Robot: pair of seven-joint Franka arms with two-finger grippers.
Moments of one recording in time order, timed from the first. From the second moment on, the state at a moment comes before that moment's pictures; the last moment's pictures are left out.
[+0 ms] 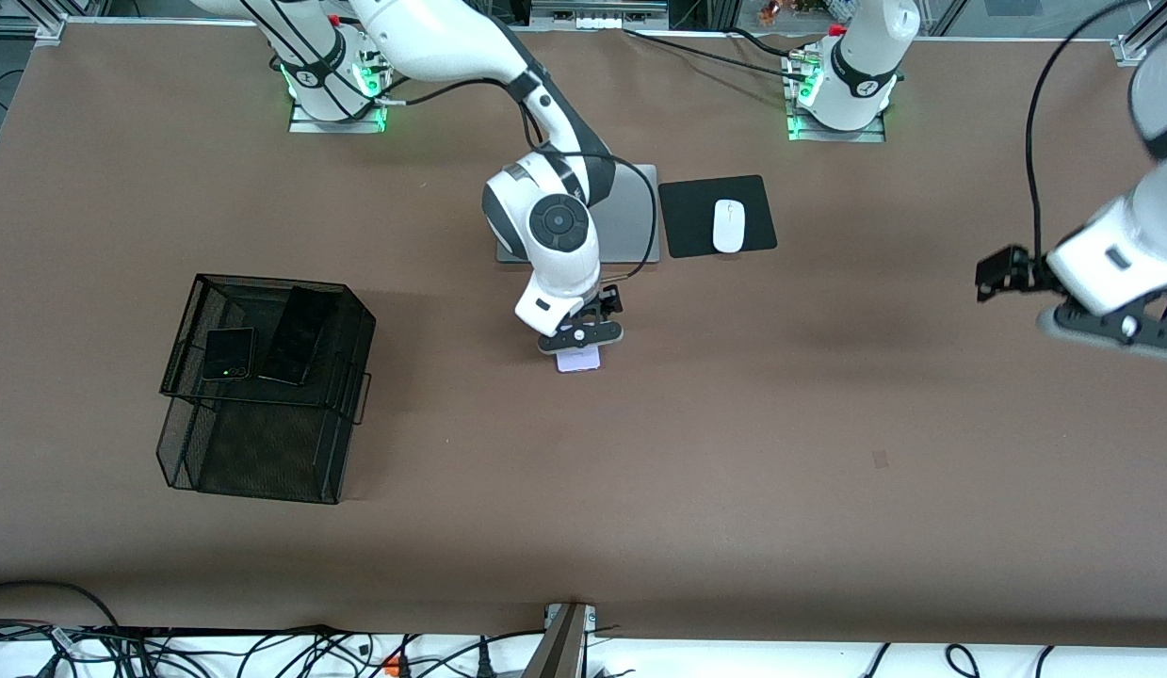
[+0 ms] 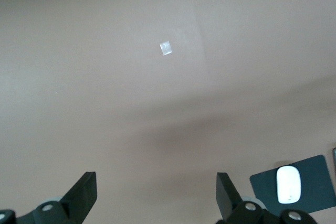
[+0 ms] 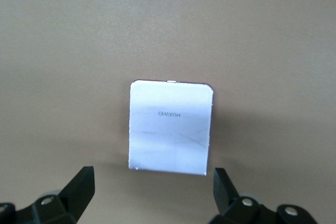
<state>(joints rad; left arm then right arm) -0.10 0.14 0.06 -1.51 0.06 1.62 0.16 0.96 0.82 -0.24 -1.42 0.24 2.25 0.45</state>
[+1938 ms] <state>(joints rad) -0.08 0.02 0.03 -1.65 0.06 1.68 0.05 0.75 0.60 -0.40 -1.33 0.27 1.89 0.29</state>
